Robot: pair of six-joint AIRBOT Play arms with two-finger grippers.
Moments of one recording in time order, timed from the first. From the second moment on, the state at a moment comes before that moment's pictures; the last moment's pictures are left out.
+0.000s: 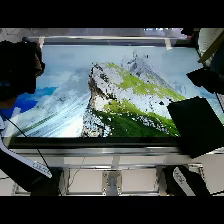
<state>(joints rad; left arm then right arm) 0.58 -1.98 1.84 1.19 -0.70 -1.78 -0.35 -0.84 1.22 -0.97 1.19 1.41</state>
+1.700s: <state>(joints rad) -0.59 -1.52 1.81 1.39 -1.47 -1.56 -0.35 -1.10 1.22 -1.40 1.26 1.28</state>
